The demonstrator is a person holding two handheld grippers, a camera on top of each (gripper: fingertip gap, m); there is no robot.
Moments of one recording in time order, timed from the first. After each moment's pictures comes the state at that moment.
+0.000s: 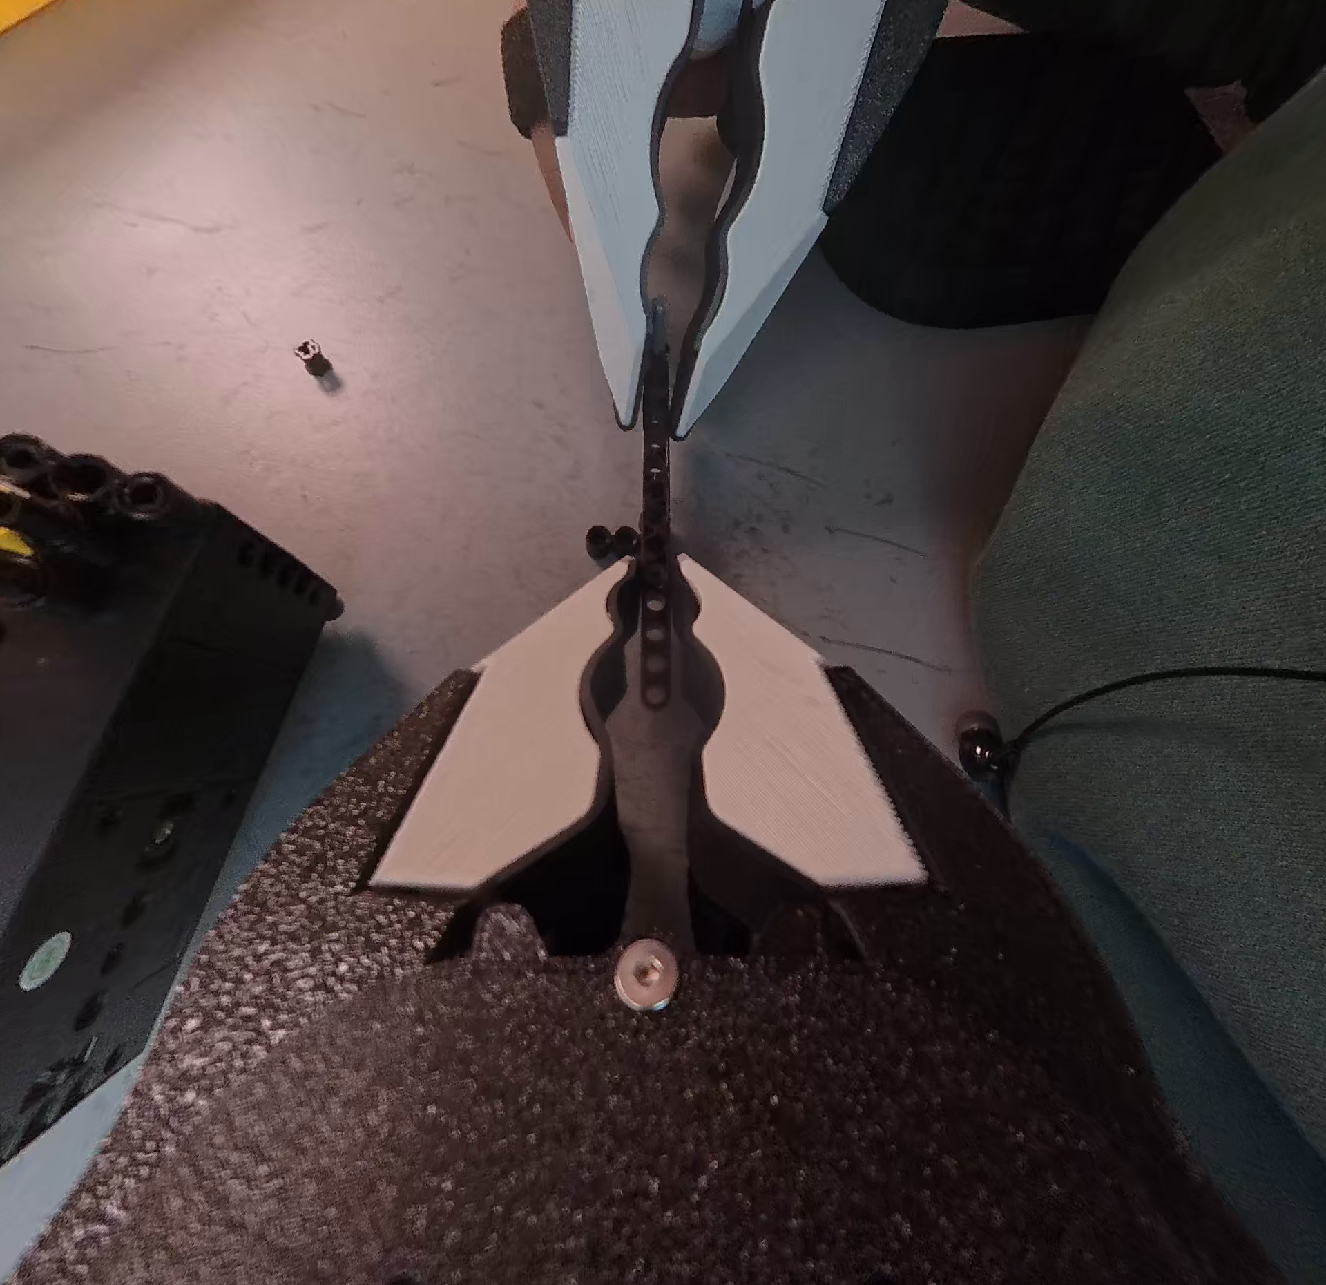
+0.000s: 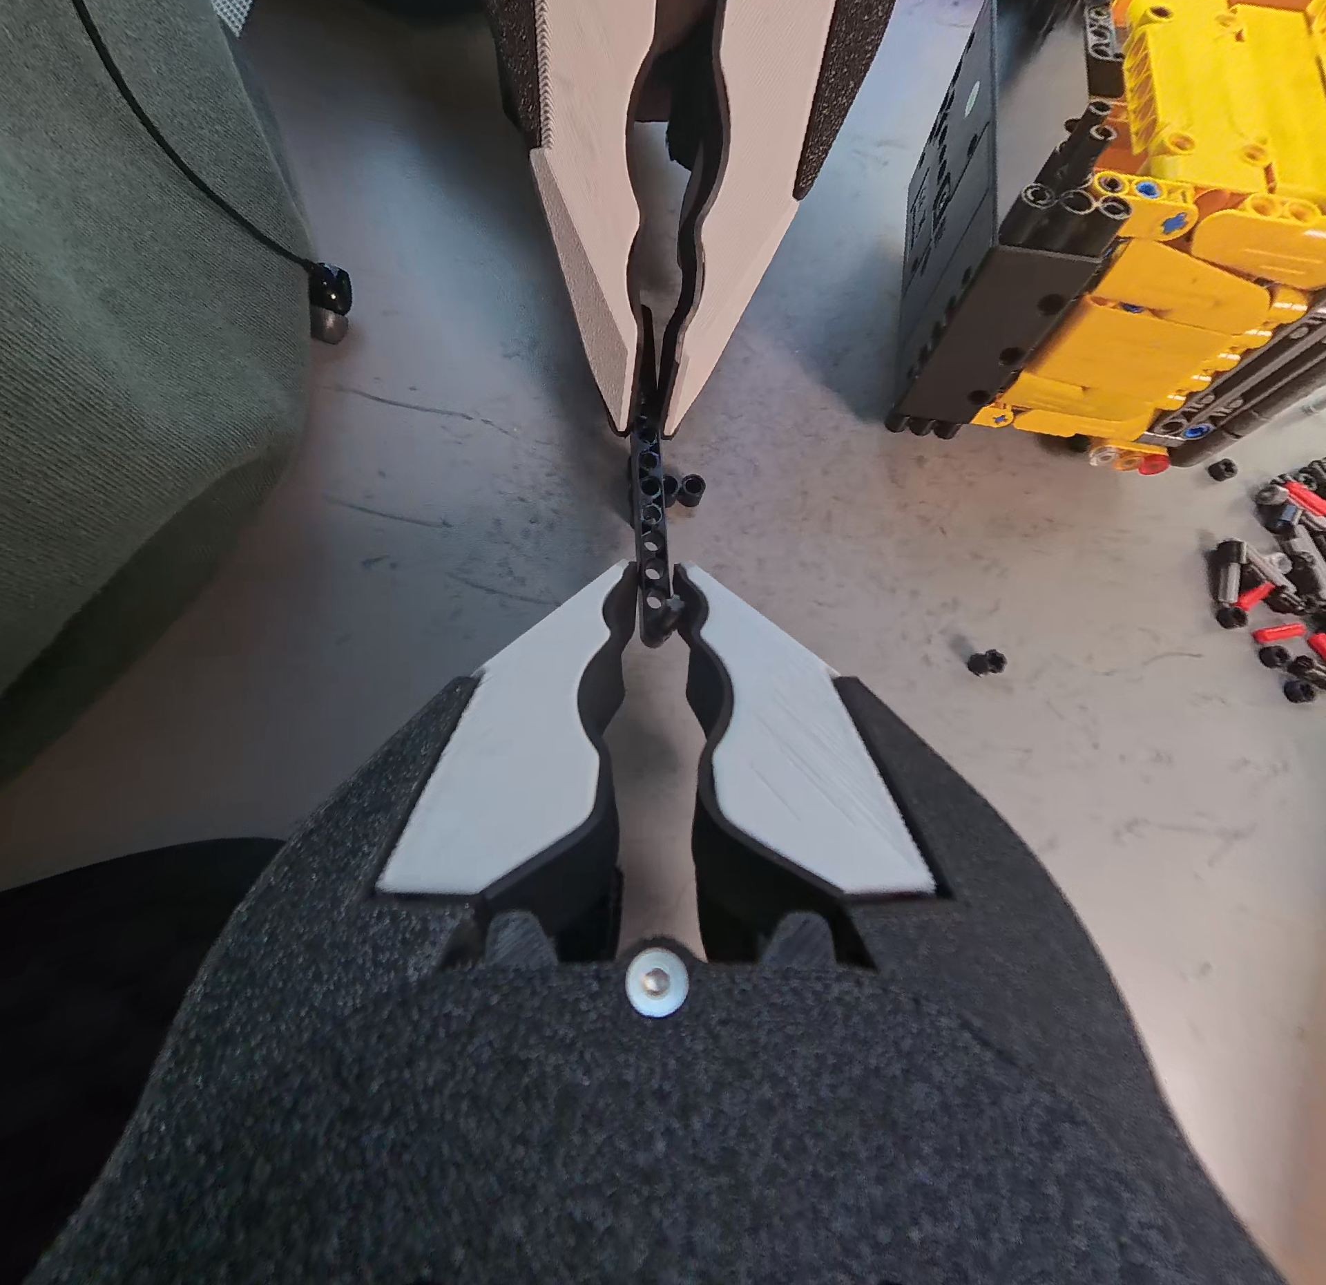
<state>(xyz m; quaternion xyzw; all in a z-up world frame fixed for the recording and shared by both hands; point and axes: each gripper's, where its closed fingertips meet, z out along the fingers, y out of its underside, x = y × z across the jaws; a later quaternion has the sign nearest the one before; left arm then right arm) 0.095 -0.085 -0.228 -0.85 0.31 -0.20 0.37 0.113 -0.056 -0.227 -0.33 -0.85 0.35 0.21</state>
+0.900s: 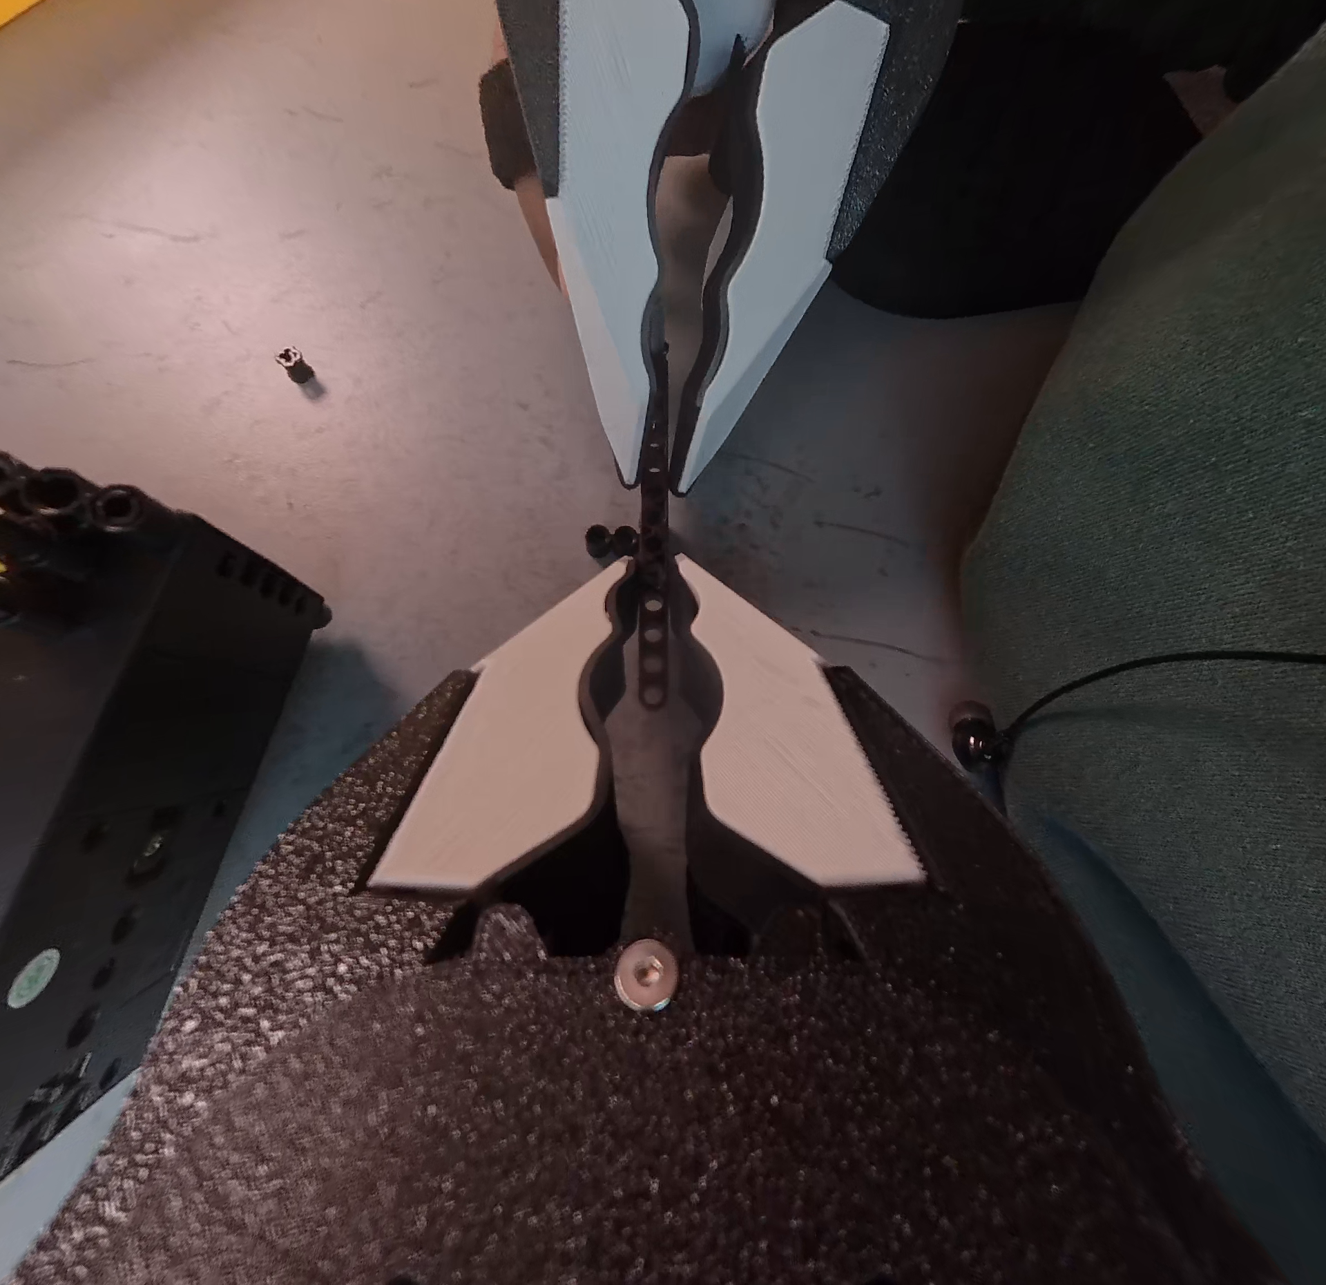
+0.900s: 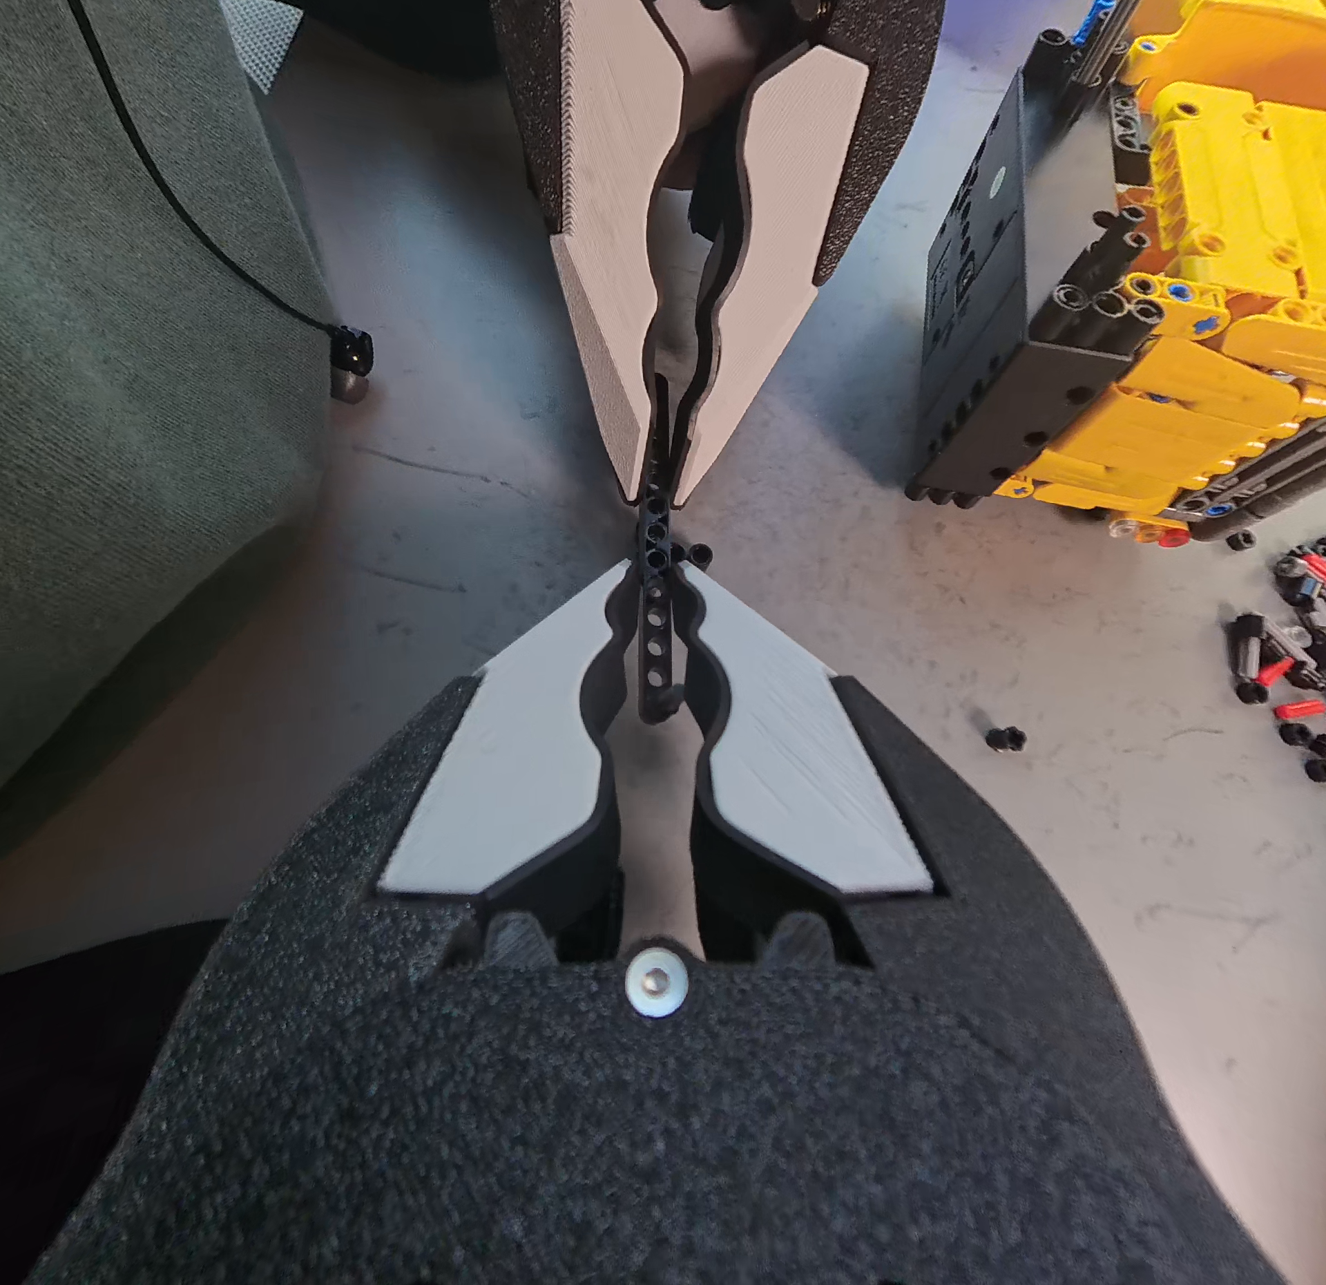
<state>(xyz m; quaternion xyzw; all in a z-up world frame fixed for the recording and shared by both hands) 0.098 -0.088 -0.228 -0.85 0.32 -0.20 0.37 0.103 -0.075 -0.224 -0.32 -0.85 0.36 0.21</state>
